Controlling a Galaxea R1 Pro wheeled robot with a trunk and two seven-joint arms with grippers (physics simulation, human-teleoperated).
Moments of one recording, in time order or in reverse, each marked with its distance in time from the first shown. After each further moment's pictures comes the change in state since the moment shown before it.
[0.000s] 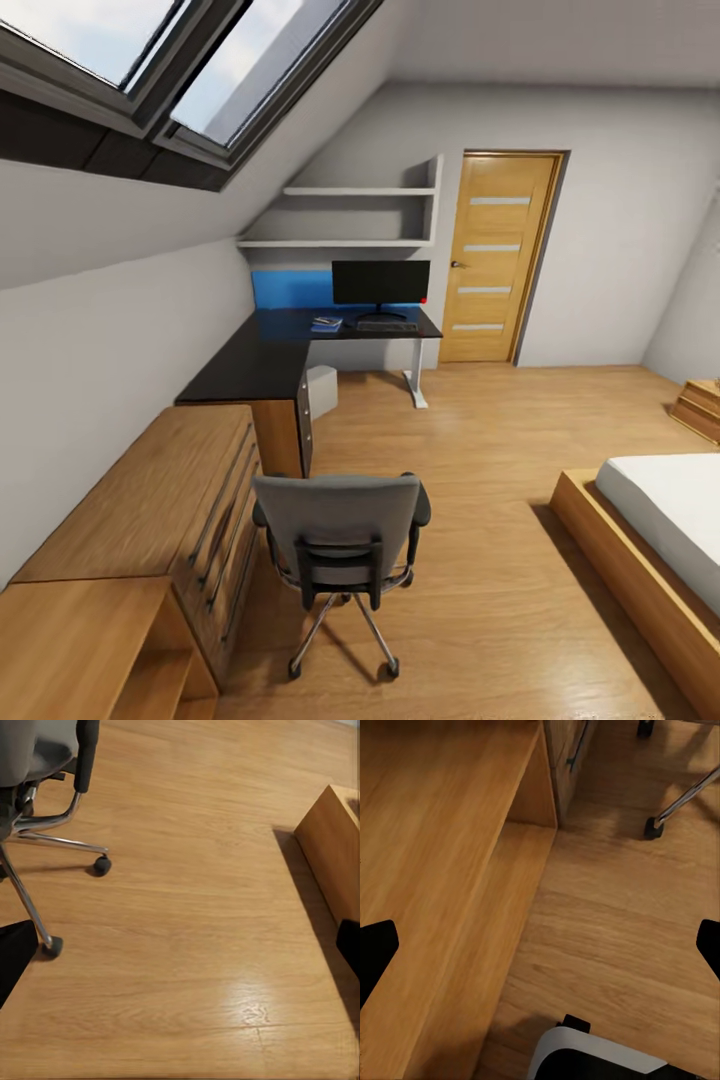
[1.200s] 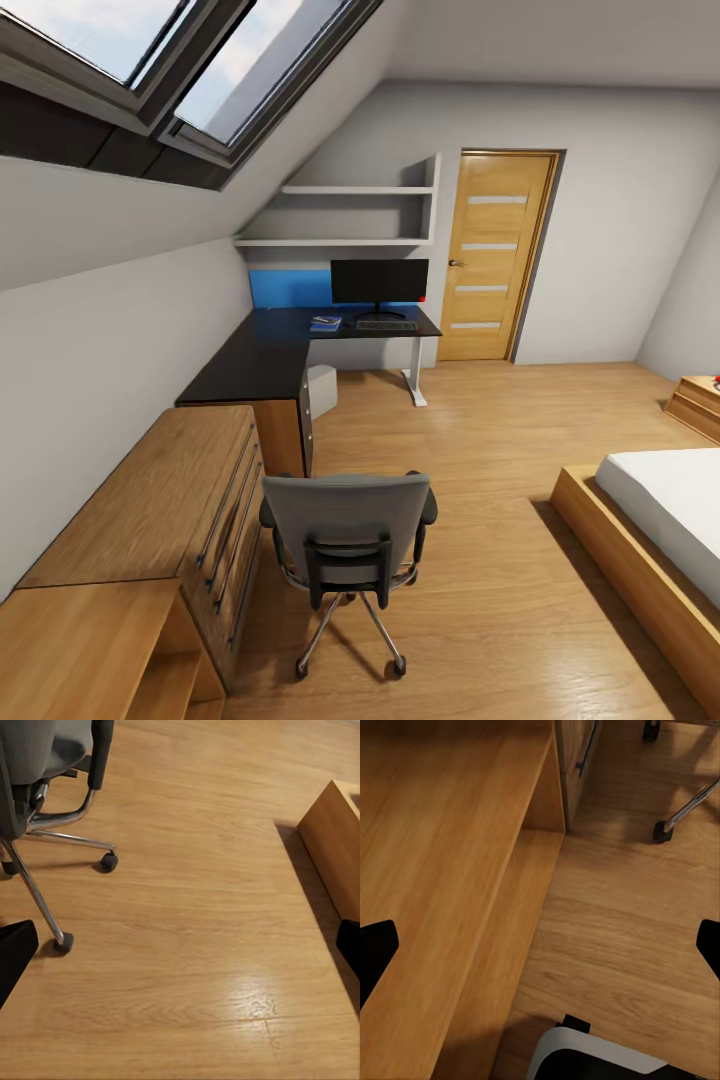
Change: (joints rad) left arm 0.000 0.000 0.000 -0.002 -0.001 -0.002 0.000; right arm 0.000 0.000 0.000 0.003 0.000 0.004 0.002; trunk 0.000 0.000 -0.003
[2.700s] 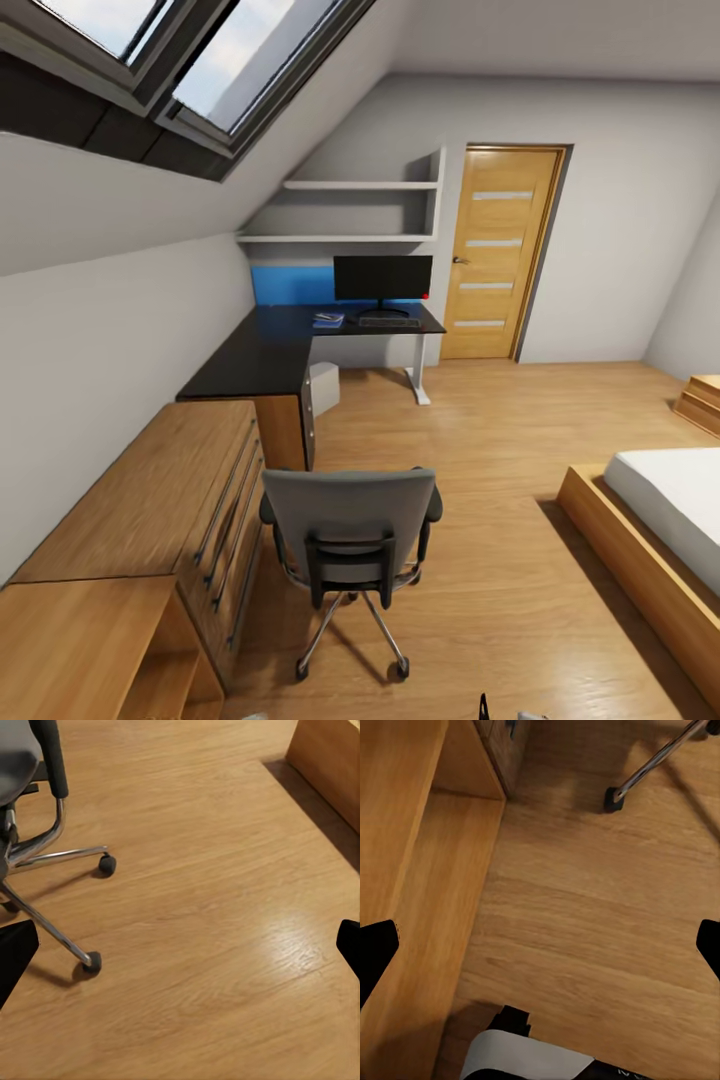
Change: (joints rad) left arm -0.295 -0.062 0.030 0.018 0.029 0.485 -0.009; right arm -0.025 0.014 -0.017 -0.158 -0.396 0.160 0.133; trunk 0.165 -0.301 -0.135
